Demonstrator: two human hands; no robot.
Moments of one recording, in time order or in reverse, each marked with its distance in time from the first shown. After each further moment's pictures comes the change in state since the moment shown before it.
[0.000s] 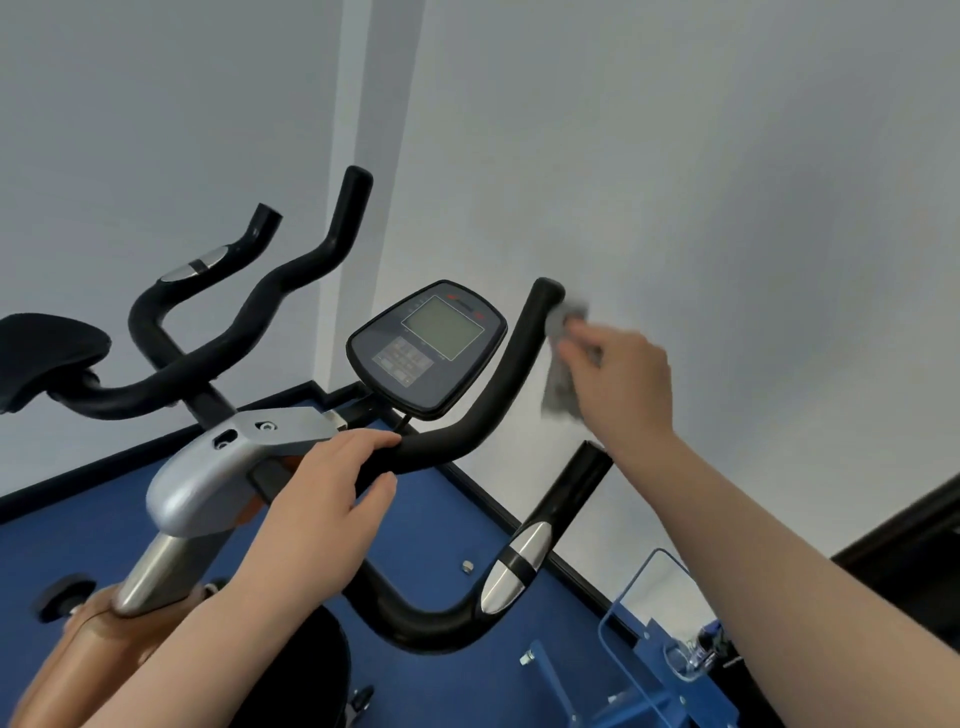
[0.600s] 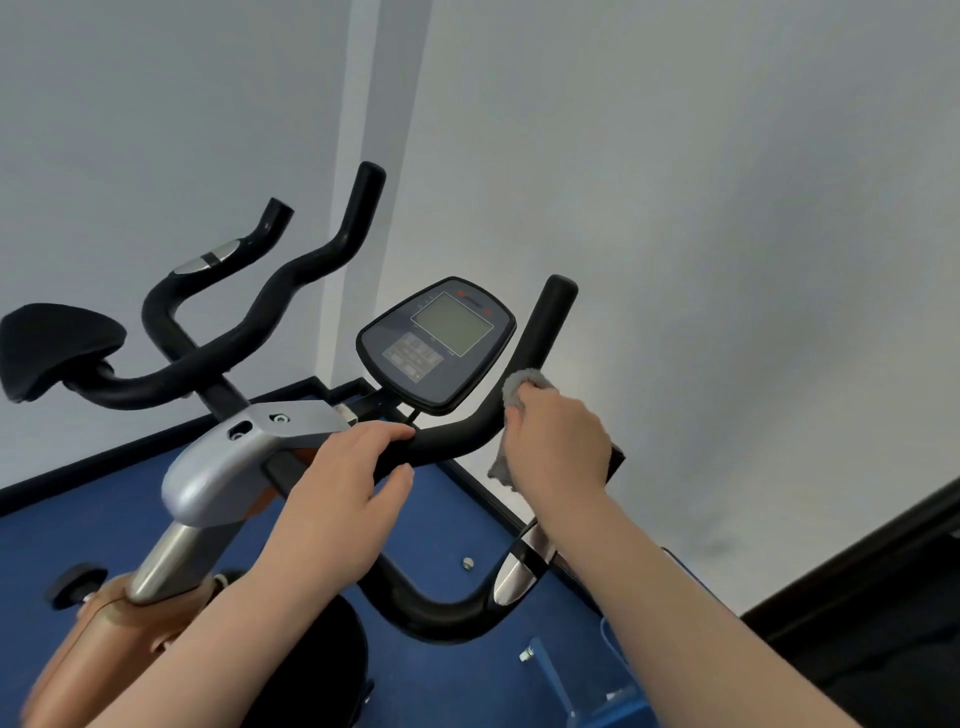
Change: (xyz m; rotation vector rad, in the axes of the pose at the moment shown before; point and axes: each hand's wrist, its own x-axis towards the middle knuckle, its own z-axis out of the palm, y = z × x) left_hand 0.001 0.003 0.000 0.009 -0.010 -0.022; right_hand -0.053 -0.036 0.041 -0.441 -0.267 0.046
